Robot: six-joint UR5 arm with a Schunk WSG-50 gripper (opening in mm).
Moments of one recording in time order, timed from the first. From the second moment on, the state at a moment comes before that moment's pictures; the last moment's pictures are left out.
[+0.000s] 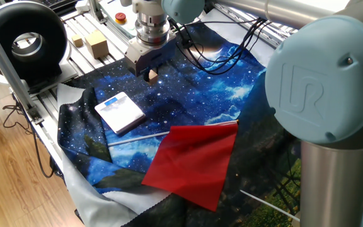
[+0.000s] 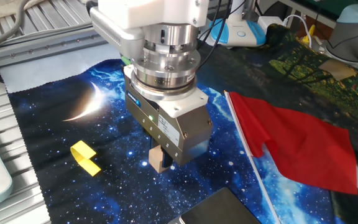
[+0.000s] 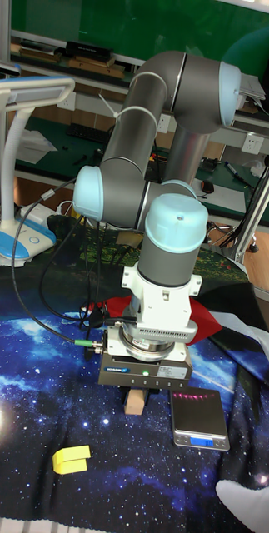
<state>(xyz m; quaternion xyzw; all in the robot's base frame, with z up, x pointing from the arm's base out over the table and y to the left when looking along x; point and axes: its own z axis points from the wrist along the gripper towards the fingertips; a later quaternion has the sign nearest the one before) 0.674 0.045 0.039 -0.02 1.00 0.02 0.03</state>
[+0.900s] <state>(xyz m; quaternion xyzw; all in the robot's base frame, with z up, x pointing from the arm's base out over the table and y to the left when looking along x) 0.662 0.041 0.038 -0.02 1.00 0.01 0.01</state>
